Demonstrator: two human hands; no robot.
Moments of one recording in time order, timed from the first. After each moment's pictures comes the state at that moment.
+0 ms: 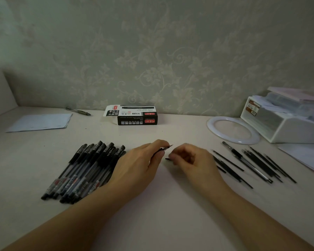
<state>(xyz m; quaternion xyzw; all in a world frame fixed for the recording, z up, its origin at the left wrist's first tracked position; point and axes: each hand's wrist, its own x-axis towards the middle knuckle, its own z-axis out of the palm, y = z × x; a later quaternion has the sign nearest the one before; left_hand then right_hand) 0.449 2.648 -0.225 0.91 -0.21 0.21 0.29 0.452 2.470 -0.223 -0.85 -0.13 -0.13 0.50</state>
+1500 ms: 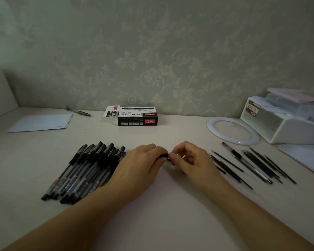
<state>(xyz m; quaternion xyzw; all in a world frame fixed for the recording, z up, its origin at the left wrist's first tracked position) 0.450 2.650 -0.222 0.90 -0.27 0.23 0.25 0.455 2.467 -0.223 -0.83 -0.16 -0.08 0.53</state>
